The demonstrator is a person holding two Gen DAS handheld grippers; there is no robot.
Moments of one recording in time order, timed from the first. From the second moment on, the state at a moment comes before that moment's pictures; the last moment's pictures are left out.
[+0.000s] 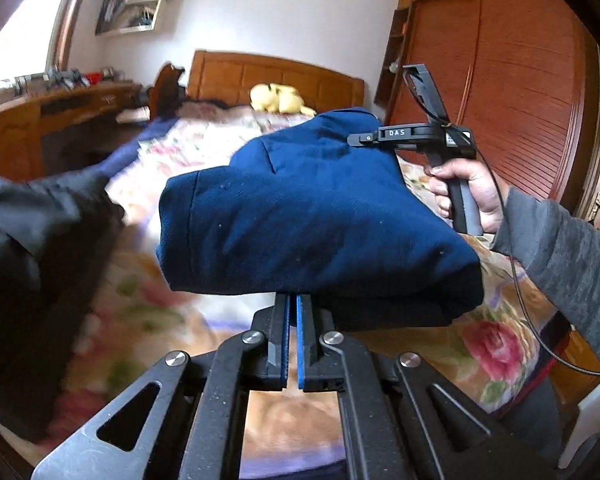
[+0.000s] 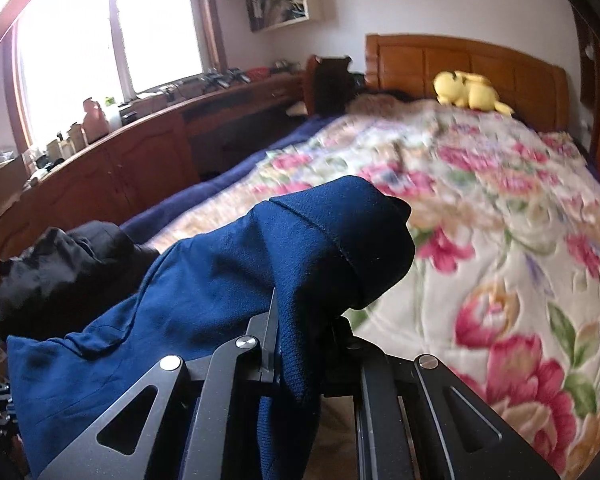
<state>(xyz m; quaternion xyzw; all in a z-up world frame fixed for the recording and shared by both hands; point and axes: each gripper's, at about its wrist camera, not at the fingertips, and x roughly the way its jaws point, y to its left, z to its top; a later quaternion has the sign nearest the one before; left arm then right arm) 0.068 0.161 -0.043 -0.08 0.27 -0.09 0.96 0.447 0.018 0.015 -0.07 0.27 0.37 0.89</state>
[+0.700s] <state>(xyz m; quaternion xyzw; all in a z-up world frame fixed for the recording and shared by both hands) -0.011 0.381 0.056 0.01 0.18 0.12 0.98 0.350 0.226 0.109 -0.11 0.18 0.48 0.86</state>
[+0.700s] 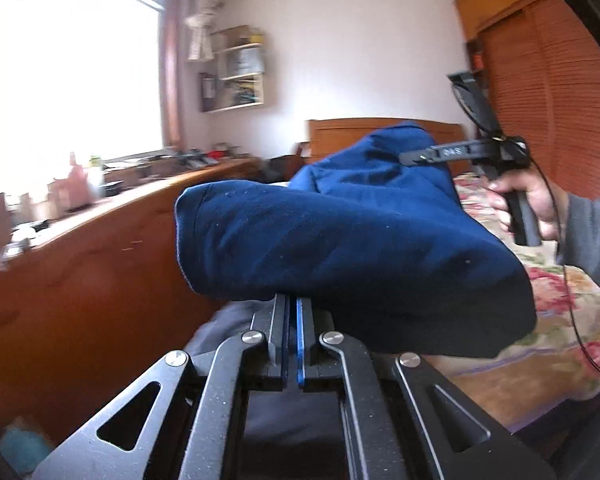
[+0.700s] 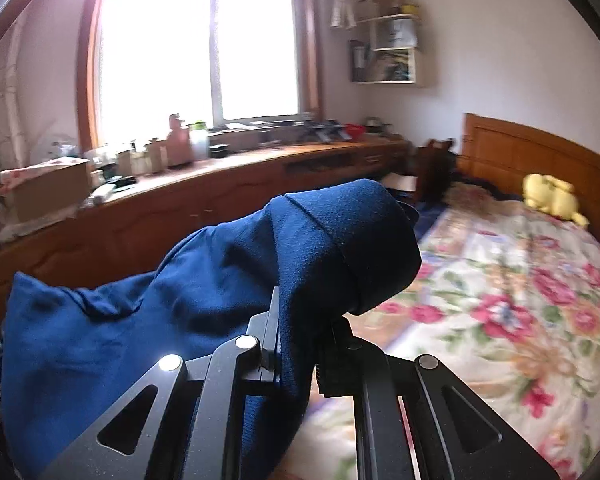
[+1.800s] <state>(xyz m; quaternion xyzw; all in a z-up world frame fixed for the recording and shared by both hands) -0.083 0.425 0.006 -0.07 0.26 0.24 0.93 0.170 0.255 -0.052 -0.20 0.24 0.62 0.72</state>
